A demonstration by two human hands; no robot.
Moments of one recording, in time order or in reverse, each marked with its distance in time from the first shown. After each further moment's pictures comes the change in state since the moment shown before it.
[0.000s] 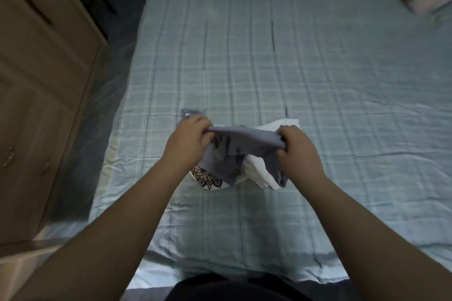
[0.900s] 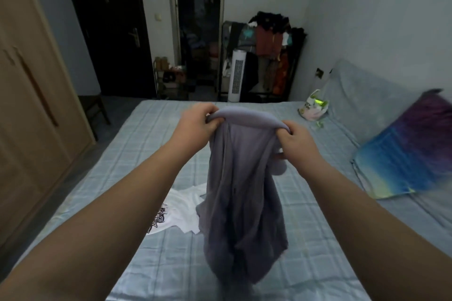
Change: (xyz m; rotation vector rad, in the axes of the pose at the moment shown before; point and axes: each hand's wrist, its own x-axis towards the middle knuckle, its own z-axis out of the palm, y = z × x) left_hand -0.137 0.458 -0.051 -0.190 0.439 0.297; right_hand -0.226 0.090 -0.381 0.489 0.310 -0.066
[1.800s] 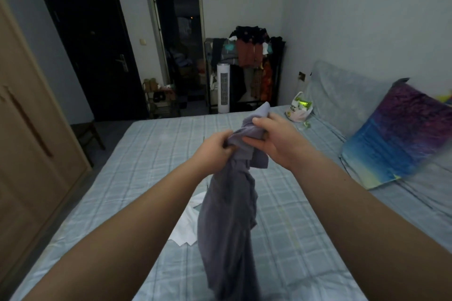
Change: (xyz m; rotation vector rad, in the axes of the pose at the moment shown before) left_hand -0.031 0.086 0.072 -0.095 -0.341 -0.002; right_hand -0.021 -0.015 -0.058 0.862 -0.218 0.161
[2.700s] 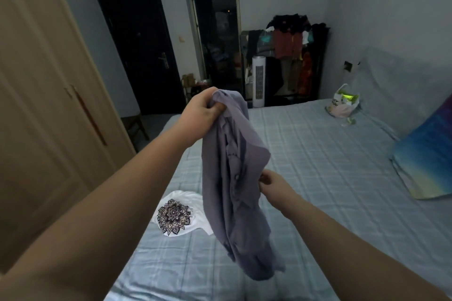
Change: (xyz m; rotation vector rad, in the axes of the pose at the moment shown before) left_hand -0.007 0.026 -0.094 -0.126 0.256 -0.011; right_hand 0.020 0.169 -0.041 -0.704 -0.088 0.054
